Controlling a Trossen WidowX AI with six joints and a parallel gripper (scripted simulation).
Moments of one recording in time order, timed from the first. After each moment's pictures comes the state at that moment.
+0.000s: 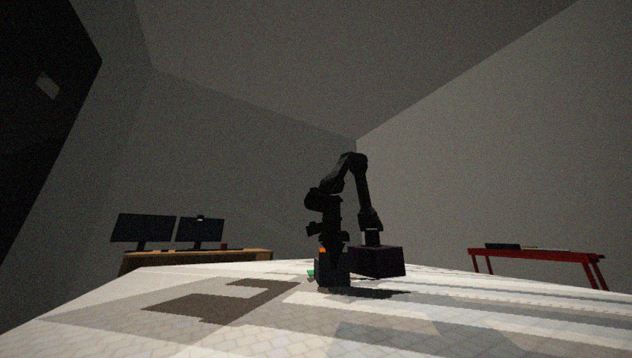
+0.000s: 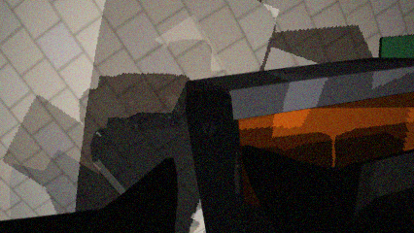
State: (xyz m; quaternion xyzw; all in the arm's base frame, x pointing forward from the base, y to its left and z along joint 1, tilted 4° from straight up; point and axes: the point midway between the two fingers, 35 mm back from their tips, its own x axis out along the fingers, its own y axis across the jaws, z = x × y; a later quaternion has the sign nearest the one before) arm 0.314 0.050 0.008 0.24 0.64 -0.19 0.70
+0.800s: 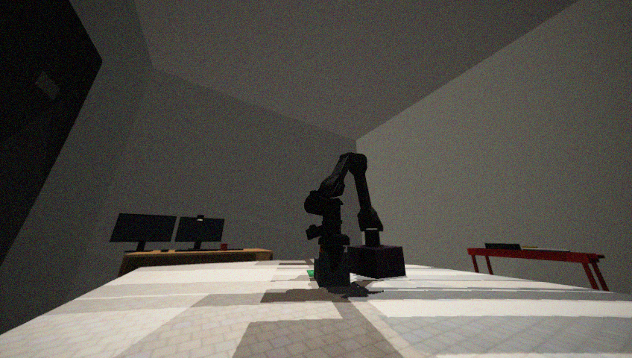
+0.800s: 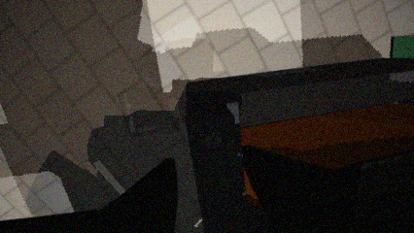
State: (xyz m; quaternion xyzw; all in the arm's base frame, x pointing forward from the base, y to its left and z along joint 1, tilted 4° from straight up) arm 0.314 0.051 -0.002 0.24 0.64 -0.19 0.70
